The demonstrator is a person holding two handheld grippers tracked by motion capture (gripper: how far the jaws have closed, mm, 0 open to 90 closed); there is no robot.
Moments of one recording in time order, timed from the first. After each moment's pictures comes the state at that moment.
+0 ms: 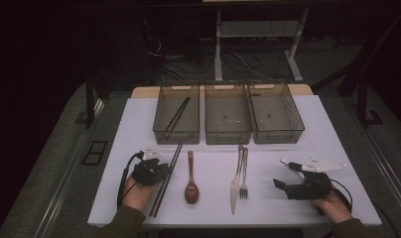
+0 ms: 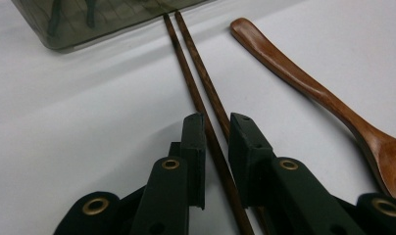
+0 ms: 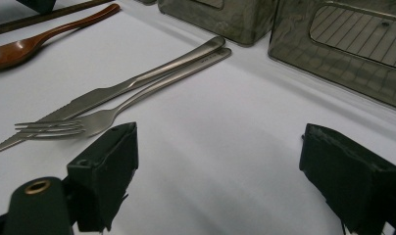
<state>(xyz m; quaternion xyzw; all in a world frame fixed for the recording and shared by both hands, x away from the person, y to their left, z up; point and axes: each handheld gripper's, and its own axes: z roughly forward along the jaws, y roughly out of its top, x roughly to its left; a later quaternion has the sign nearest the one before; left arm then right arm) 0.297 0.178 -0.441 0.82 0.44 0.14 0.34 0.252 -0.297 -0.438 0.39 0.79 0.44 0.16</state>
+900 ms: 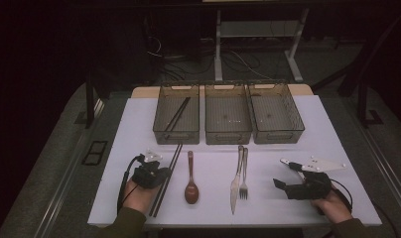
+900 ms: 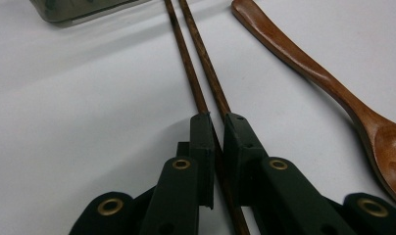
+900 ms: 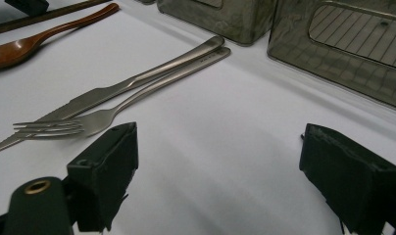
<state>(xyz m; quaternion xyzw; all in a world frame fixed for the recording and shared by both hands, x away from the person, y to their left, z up) 0.290 0.174 -0.441 0.82 0.47 0.13 0.31 0.253 -0.298 -0.439 0.39 0.79 0.44 0.16</state>
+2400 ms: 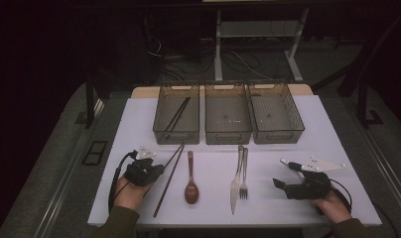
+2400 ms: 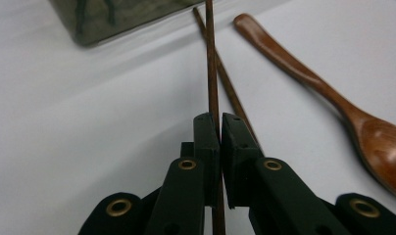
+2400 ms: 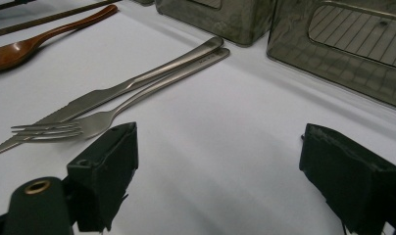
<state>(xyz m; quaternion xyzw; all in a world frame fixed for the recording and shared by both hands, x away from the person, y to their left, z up) 0.290 0.190 -0.420 0.83 0.43 0.14 0.33 0.253 -0.296 -0.440 0.39 0.79 0.44 0.16</state>
